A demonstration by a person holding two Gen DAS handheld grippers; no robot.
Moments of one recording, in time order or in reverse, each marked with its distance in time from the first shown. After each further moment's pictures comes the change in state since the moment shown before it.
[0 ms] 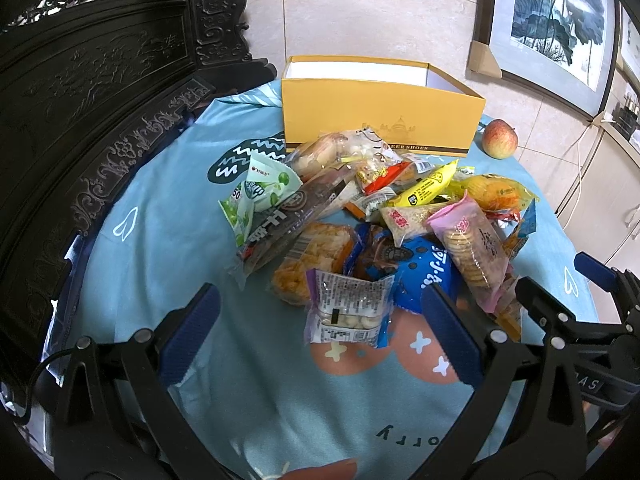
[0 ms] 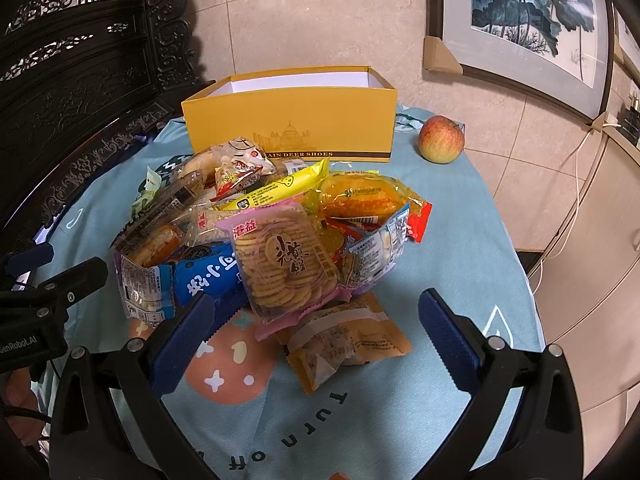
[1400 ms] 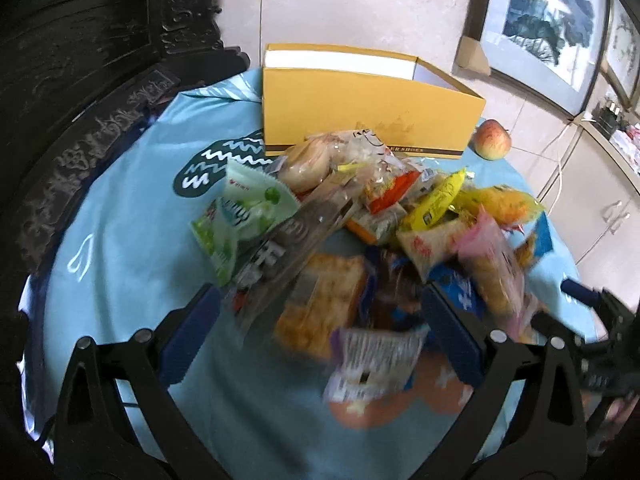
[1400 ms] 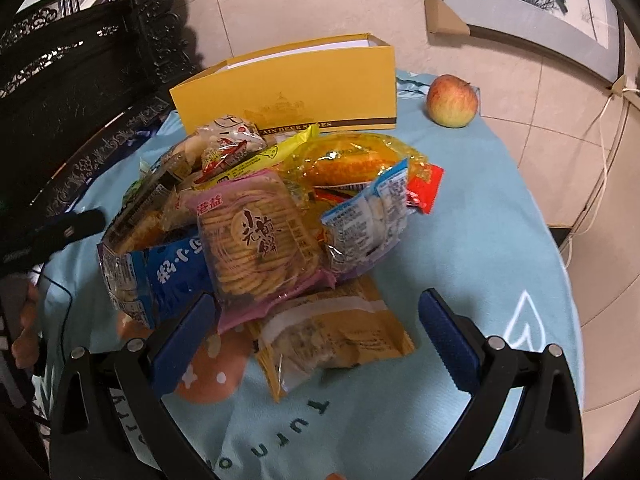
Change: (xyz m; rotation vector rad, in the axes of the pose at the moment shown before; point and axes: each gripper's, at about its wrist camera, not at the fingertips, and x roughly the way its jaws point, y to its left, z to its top) left arm 0.060 0.026 0.037 0.029 0.044 -0.136; right arm 0.038 -0.033 -0.011 0.062 0.061 0.121
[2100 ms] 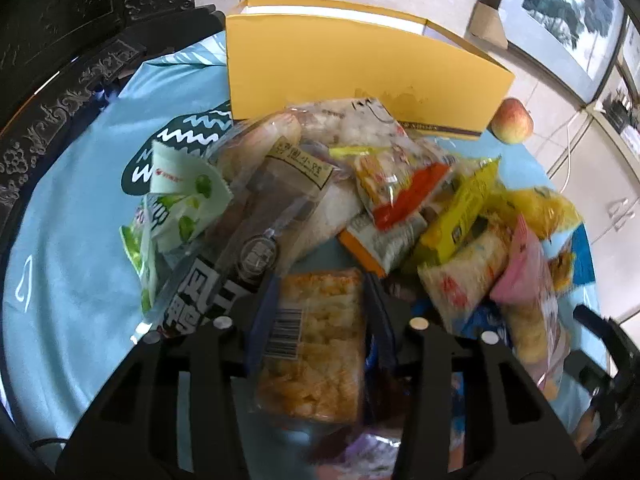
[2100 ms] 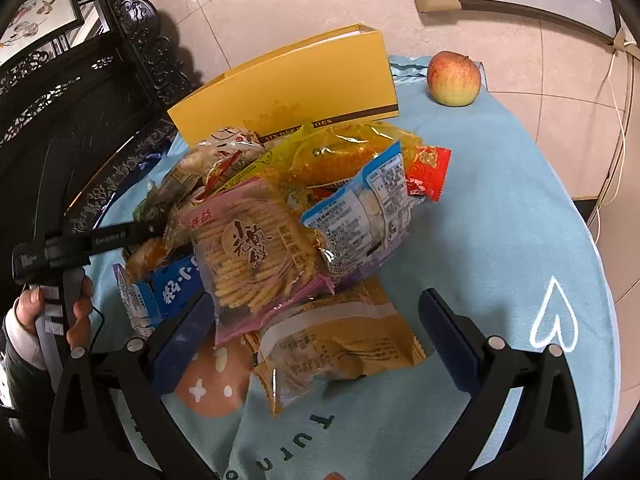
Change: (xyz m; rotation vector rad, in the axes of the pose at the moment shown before) left arm 0.074 -0.002 0.026 -0.003 0.111 -0.046; right arm 0.009 -0.020 -0.001 0.108 -0.004 0.104
